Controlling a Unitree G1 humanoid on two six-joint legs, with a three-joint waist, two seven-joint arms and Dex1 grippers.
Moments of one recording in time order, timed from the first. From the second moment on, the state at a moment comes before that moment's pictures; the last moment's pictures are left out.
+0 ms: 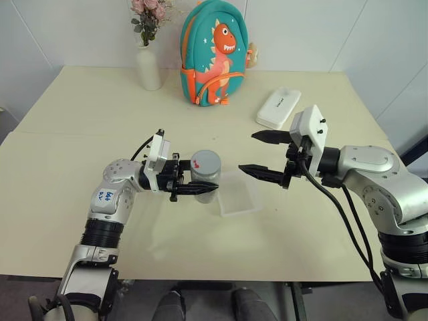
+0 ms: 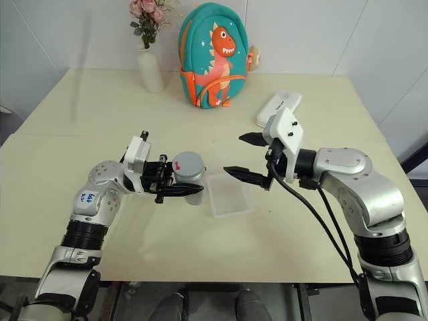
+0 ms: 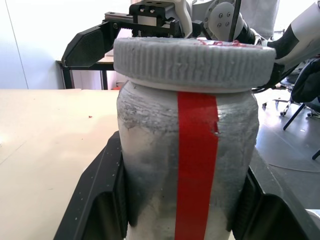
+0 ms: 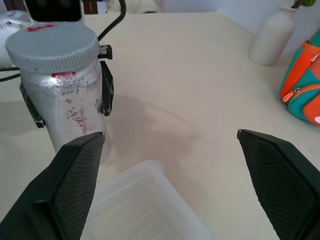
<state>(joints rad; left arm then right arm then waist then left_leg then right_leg) -0.68 0.44 -0.01 0.20 -0.52 0.20 -1.36 -0.66 -0.71 0.00 -0.36 0.58 0.71 0.85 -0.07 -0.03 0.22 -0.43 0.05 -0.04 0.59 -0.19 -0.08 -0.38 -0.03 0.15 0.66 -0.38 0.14</state>
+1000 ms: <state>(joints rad) -0.72 0.41 -0.02 0.27 -0.50 0.15 -1.40 -0.78 -0.45 0.09 -0.38 0.73 0.77 0.78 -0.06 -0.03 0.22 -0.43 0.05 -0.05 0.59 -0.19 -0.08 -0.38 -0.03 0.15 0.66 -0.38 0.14</state>
